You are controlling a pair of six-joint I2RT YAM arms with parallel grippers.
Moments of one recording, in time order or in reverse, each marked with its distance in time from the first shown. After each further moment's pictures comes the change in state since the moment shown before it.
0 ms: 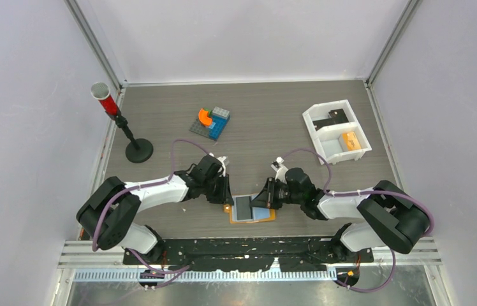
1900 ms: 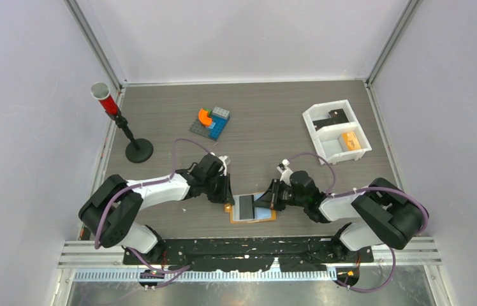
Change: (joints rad) left arm 0.002 0.019 0.017 -0.005 0.016 0.005; right arm -0.037 0.054 -0.071 0.130 0.003 0.049
